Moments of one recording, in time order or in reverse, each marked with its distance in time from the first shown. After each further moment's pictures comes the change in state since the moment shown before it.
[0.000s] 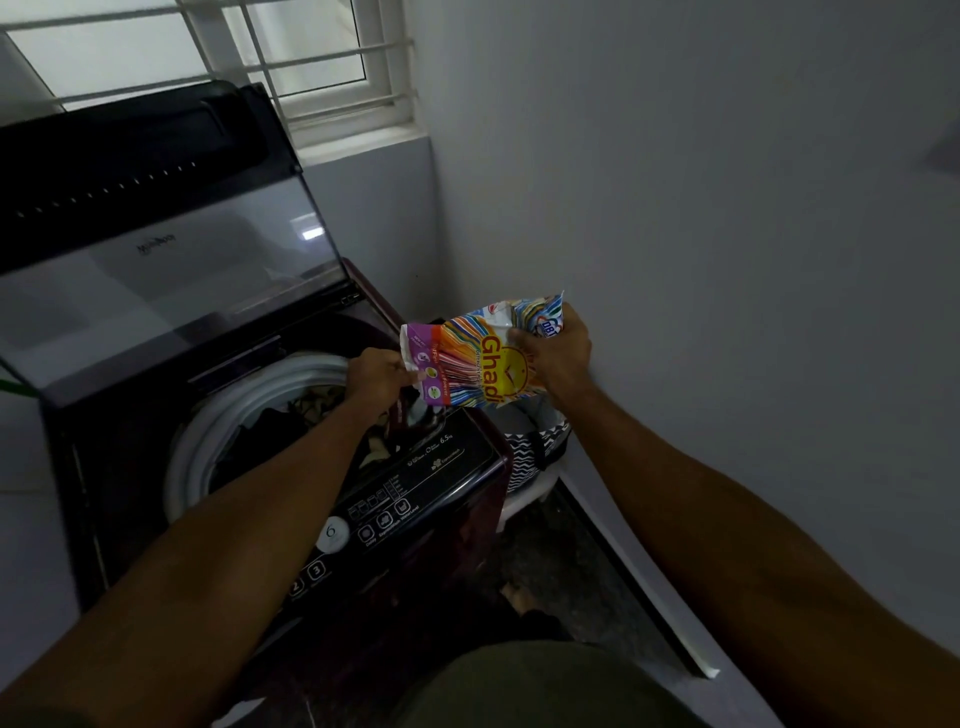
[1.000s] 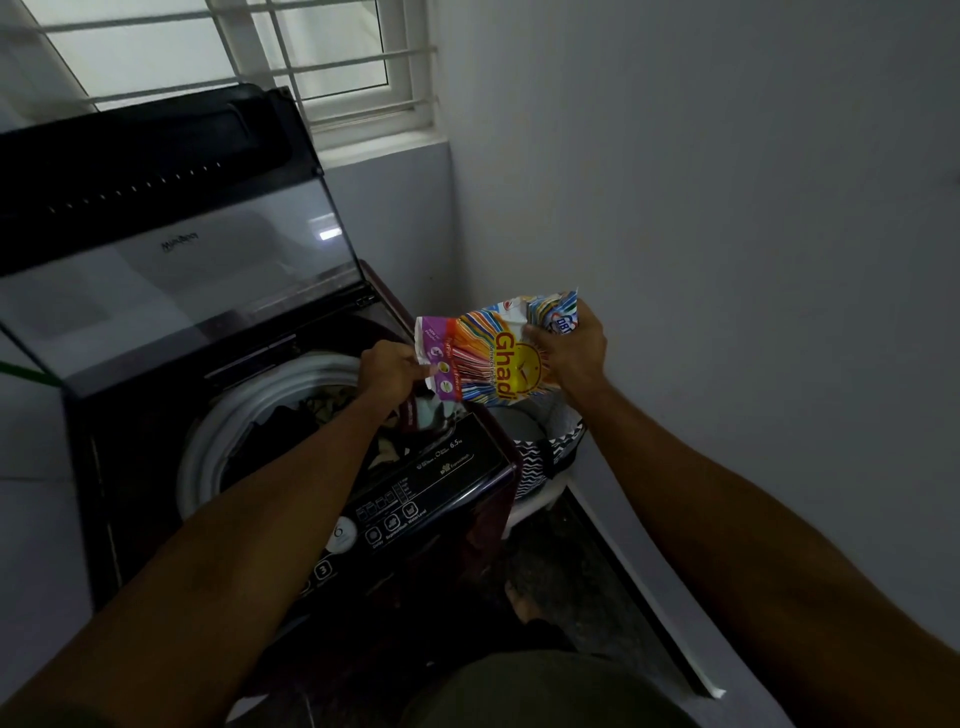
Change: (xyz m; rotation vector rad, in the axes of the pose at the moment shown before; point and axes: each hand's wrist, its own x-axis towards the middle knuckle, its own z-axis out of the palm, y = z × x) left_hand 0.002 0.013 -0.007 -0.013 0.046 -0.030; right_hand 0.014 -0.006 0.001 -0.090 0.001 -0.061
